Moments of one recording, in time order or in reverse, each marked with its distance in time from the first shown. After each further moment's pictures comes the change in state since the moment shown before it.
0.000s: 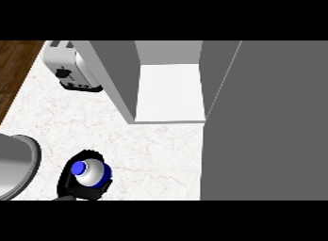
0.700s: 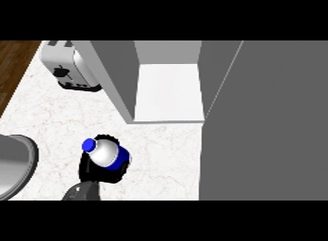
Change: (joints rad) left arm -0.073 -0.077 -0.146 -0.042 0.250 0.155 0.012; right arm 0.003 -0.003 0.019 -0.001 0.008 -0.003 0.001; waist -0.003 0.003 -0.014
